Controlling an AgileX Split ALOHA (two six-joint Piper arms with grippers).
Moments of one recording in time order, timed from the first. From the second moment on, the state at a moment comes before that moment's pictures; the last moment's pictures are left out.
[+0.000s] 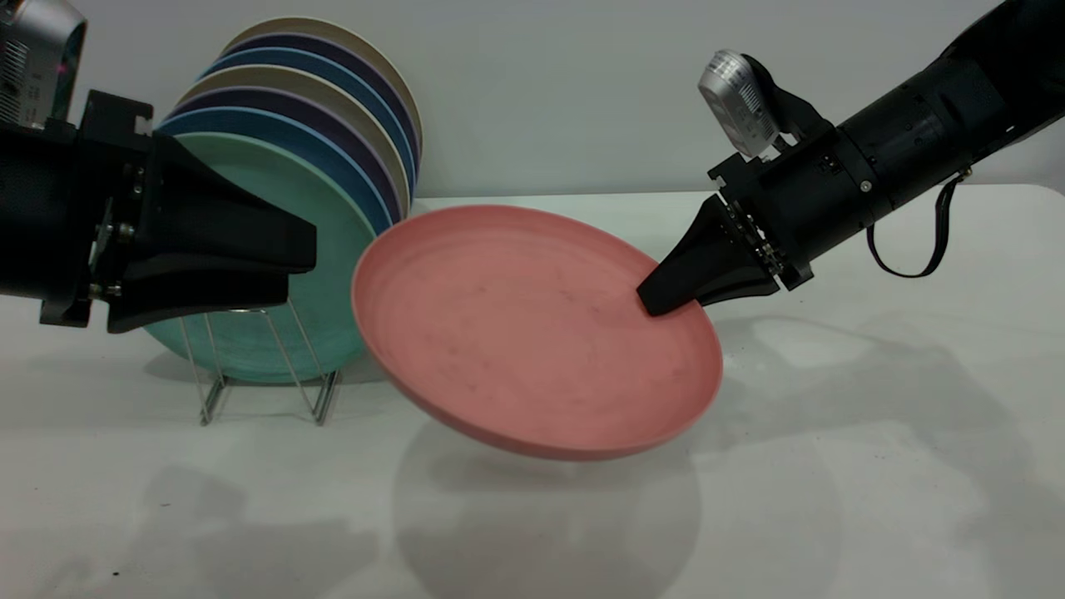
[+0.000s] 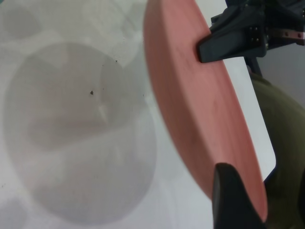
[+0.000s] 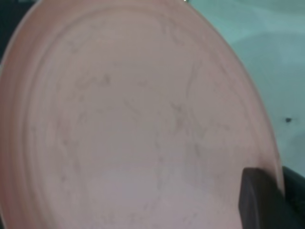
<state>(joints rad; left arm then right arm) -0.02 1.59 -0.51 -1.68 0.75 1.46 0.14 2.33 -1.44 1.18 1.08 -1.15</state>
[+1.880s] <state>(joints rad) -0.02 1.59 -0.51 -1.75 0.66 1.49 0.24 2.33 -1.44 1.32 1.14 -1.18</state>
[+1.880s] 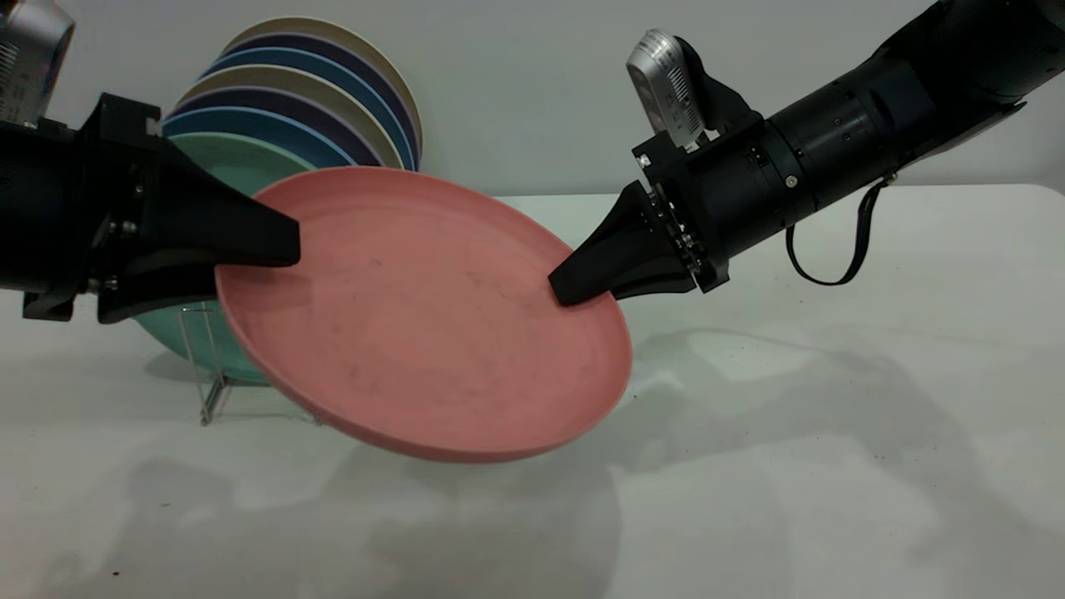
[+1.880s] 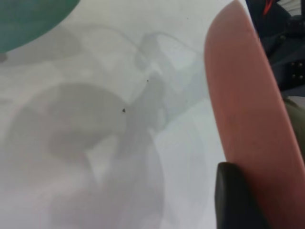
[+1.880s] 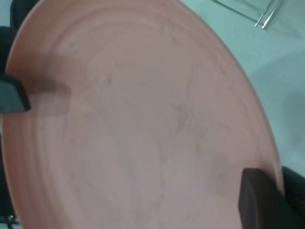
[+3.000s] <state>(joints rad) -0.02 1.59 -0.51 -1.65 0.35 1.53 0.10 2.33 -1.44 1.35 1.16 -1.05</state>
